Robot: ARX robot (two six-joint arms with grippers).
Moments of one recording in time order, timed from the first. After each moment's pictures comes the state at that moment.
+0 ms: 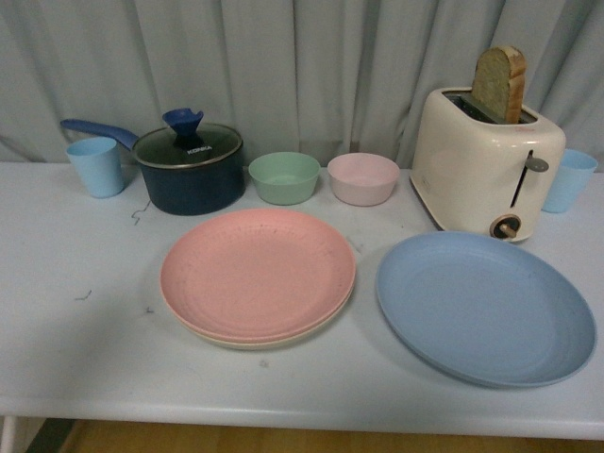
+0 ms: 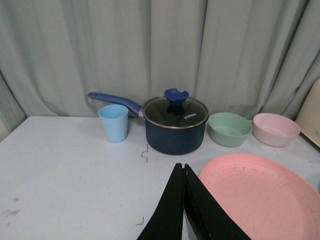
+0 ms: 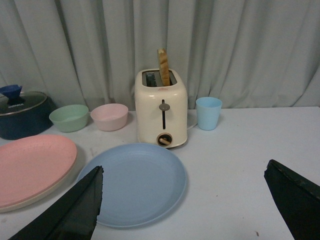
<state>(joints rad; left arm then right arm) 0.00 1.06 0.20 0.85 0.00 -0.02 0.00 0.00 0.01 0.00 0.00 0.00</state>
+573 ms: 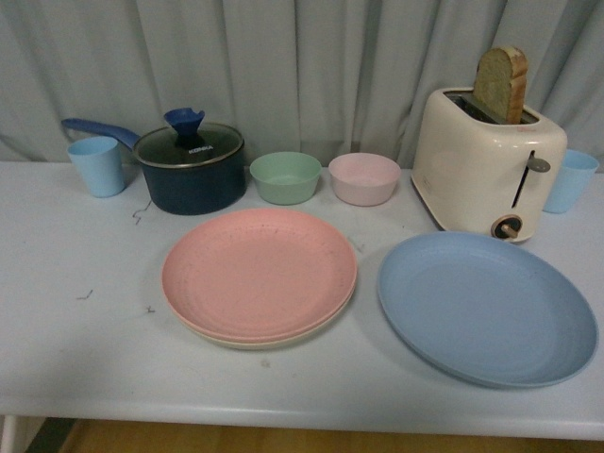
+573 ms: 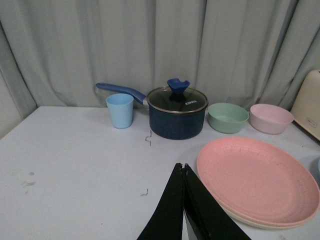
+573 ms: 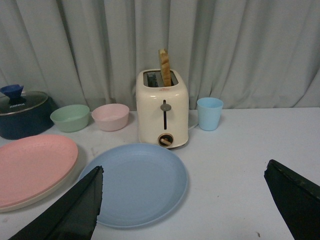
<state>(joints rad) 0.00 0.65 0.01 0.63 0.00 -0.02 0.00 0.00 0.01 0.00 0.00 0.00</state>
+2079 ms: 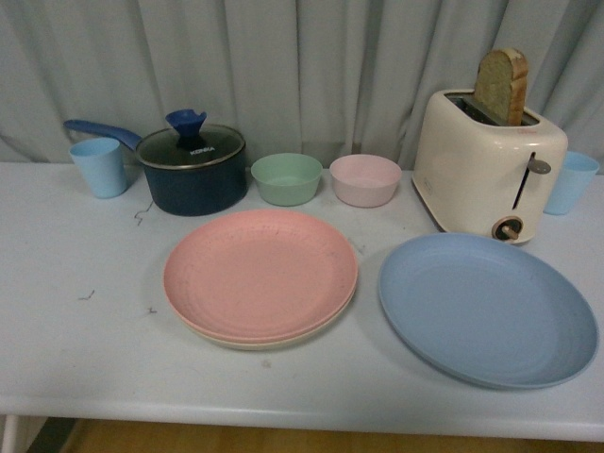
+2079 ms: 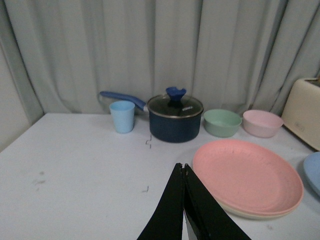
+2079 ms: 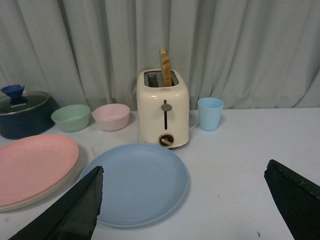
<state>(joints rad) 0.00 0.01 0.02 0.01 0.00 -0.01 0.00 0.00 0.01 0.00 0.00 0.00</state>
